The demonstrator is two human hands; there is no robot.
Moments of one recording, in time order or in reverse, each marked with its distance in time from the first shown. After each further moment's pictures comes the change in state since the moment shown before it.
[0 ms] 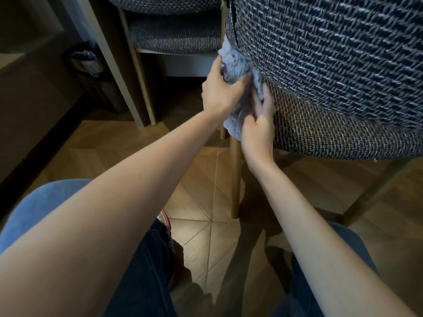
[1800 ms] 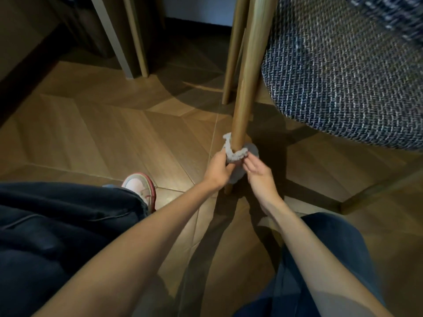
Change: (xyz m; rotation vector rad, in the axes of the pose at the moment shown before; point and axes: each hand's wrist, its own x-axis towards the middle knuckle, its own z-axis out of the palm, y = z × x) left_hand -0.130 -0.197 0.054 0.053 -0.438 -0.329; right_hand -0.060 0.166 -0.064 -0.027 -0.323 0.614
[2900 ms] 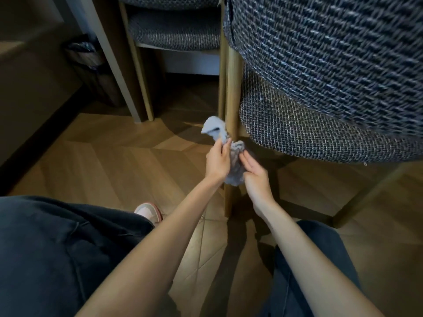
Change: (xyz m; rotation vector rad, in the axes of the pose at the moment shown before) left_hand -0.002 0.102 -0.033 -0.146 0.293 0.095; right_hand -0.028 -0.072 0.010 0.013 0.098 -0.215
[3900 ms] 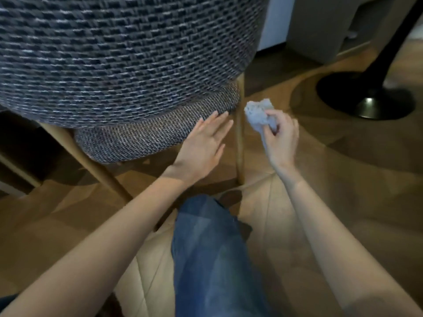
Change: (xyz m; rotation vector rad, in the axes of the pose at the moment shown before) left_hand -0.107 0.136 0.177 1.032 -0.564 1.122; right_hand -0.119 -0.060 -0.287 -0.662 1.001 -0.356
